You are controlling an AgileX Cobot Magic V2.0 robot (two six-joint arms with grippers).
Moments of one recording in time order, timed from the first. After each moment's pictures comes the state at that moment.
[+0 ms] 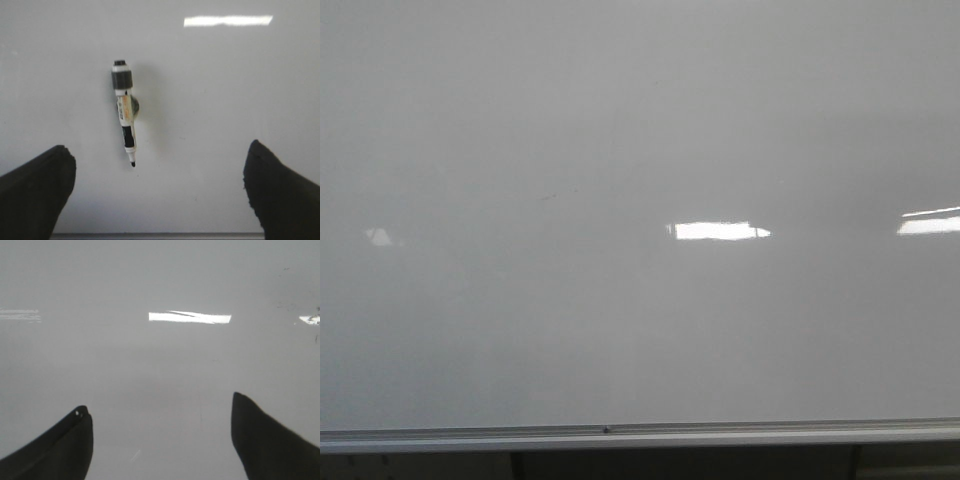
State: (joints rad) left arm -0.01 0.75 -0.50 0.10 0.32 -0.10; right arm 0.02 0.31 -0.48 0.02 0.42 0.01
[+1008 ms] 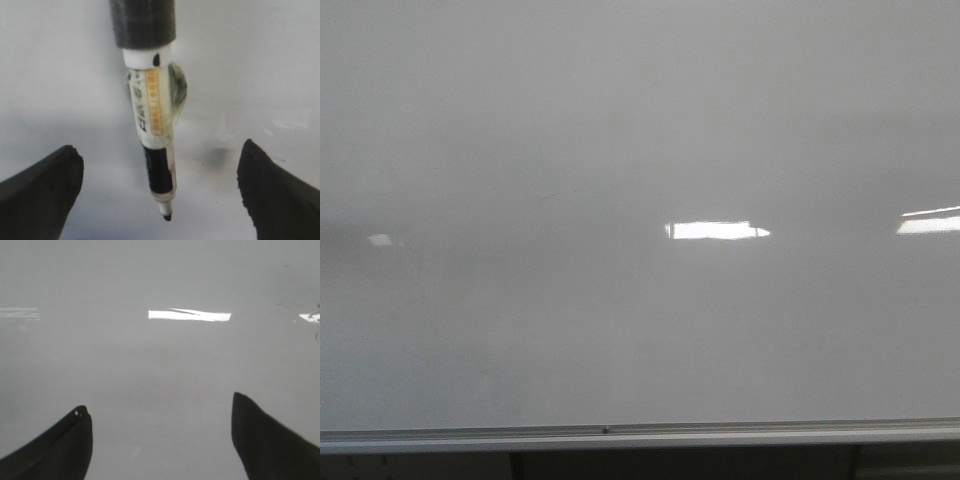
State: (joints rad) left arm 0.14 1.54 -0.65 0.16 -0.11 -0.10; right arm 0.02 0.31 -0.48 0.02 0.43 0.01
